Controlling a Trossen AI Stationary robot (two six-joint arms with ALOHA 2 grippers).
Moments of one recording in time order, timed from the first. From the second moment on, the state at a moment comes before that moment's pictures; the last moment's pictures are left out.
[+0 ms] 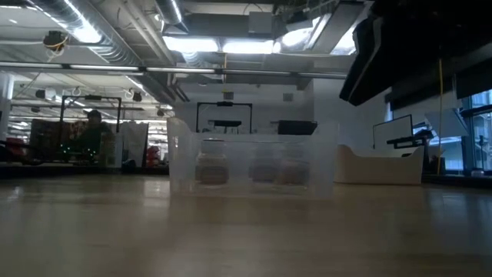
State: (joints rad) left arm -0.87 1.40 1.30 -1.16 -0.29 -0.91; right arm 0.56 1.70 1.21 -0.76 0.60 0.52
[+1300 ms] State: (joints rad) left arm -1.09 1.47 1.23 -1.29 -0.01 -1.10; right arm 0.56 1.70 1.21 -0.76 0.64 0.46
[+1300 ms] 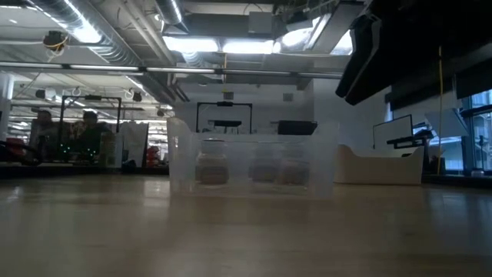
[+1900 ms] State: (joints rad) left arm -1.10 1.56 1.23 -1.28 -0.02 -1.10; right arm 0.56 1.70 1.21 -0.76 0.64 0.46
